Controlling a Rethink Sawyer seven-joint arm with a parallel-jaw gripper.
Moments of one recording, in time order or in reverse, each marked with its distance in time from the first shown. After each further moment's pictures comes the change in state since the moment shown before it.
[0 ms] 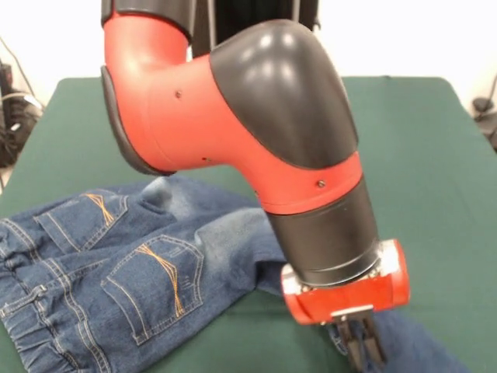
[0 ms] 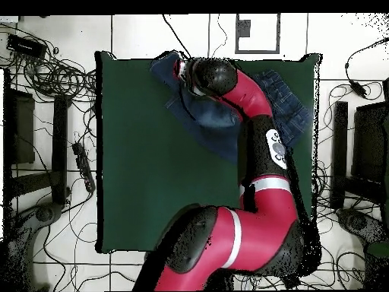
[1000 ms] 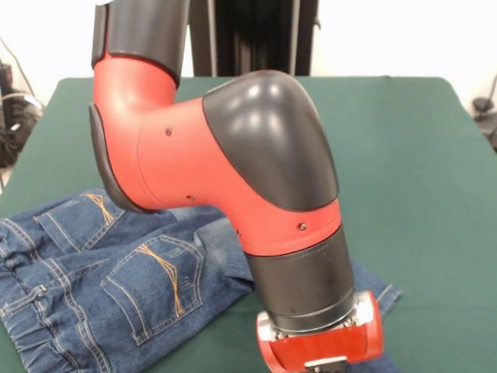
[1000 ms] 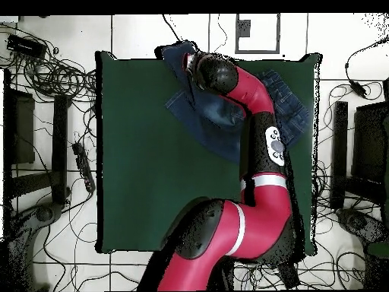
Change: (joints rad) arm -0.019 0.113 0.085 -0.187 -0.176 -0.043 0.000
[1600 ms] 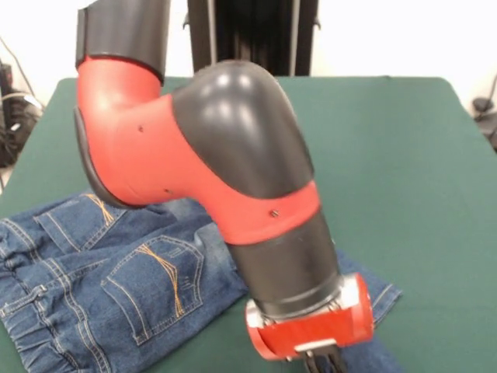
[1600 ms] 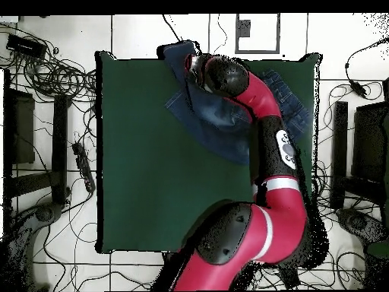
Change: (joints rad) arm -0.110 -0.070 0.120 0.170 -0.006 0.000 0.000
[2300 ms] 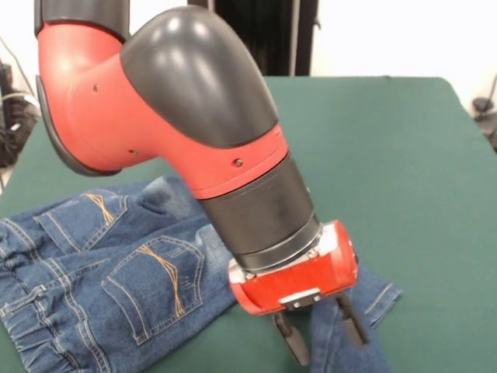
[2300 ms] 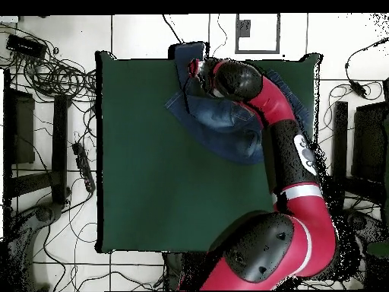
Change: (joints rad) arm -0.085 -0.086 0.081 0.143 -0.056 0.042 0.000
